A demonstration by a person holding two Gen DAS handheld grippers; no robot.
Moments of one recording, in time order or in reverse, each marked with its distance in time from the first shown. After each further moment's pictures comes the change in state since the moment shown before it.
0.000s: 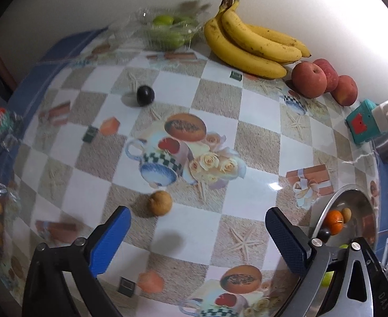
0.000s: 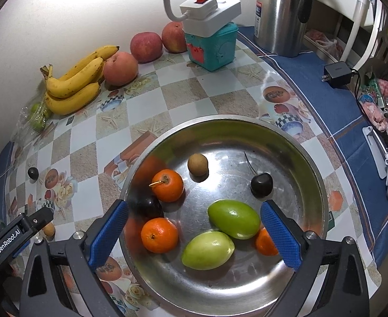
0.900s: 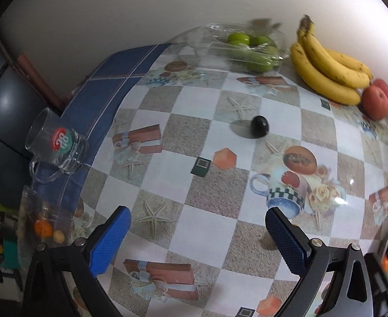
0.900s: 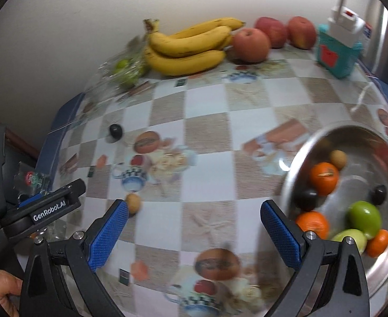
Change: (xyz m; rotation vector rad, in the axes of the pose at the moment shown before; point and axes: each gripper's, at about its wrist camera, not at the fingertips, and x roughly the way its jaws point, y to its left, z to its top) left arm -0.009 0.107 0.025 -0.014 -0.062 0.255; right arm 0.013 0.136 -0.036 -0.255 0.047 0.323
